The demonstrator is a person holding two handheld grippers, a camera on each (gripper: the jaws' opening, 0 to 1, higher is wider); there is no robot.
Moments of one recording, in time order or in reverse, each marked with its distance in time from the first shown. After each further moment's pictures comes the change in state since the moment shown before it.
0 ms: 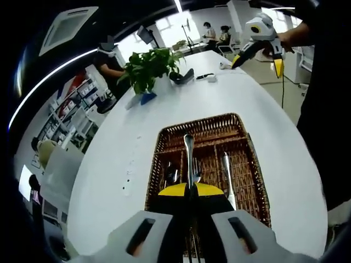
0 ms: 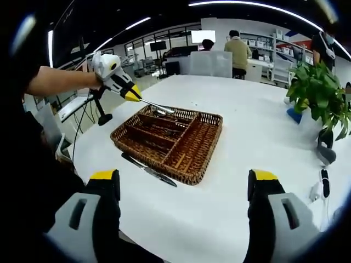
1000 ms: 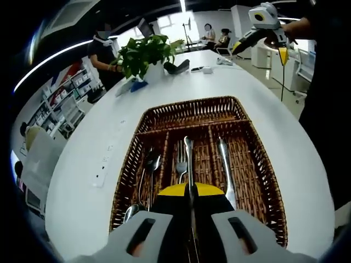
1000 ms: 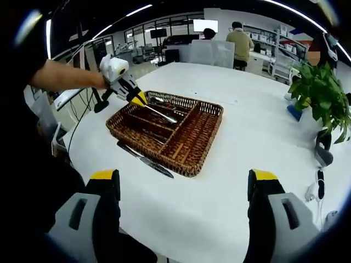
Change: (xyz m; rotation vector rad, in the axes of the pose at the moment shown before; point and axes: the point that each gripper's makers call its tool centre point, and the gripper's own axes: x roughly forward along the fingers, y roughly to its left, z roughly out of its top) left arm 0.058 -0.018 -0.049 -0.081 -0.014 -0.089; right arm 0.012 -0.004 -0.017 -0.030 0.106 -0.033
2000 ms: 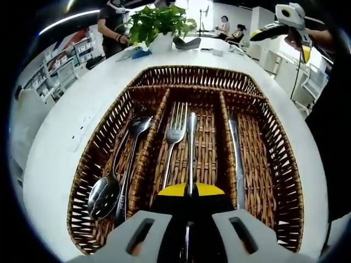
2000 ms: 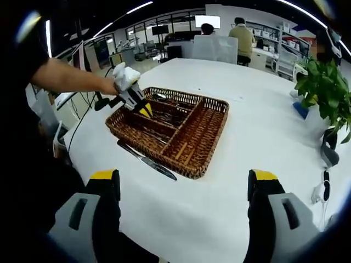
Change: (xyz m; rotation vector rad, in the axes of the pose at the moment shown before) left arm 0.034 -0.006 -0.051 -0.182 0.127 -0.080; right arm 0.018 0.011 0.002 0.002 0.024 0.038
